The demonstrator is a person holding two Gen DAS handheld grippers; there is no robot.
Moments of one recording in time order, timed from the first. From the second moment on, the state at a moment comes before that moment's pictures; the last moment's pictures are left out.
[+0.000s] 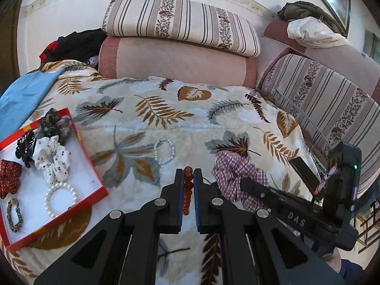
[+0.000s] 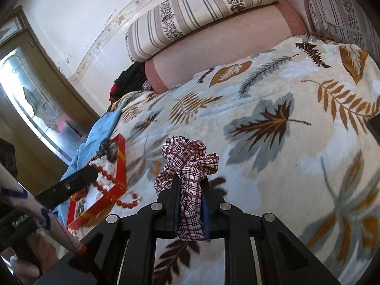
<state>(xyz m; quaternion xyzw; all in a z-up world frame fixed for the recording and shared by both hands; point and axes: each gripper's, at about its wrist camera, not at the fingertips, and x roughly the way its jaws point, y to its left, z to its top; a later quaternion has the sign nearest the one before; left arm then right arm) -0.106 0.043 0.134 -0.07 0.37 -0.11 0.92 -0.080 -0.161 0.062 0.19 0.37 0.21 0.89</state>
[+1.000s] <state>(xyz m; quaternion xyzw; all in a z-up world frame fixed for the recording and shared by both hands) -0.142 0.093 0.138 -0.04 0.32 -0.04 0.94 -0.120 -0.112 0.092 0.14 0.38 0.25 0.88</state>
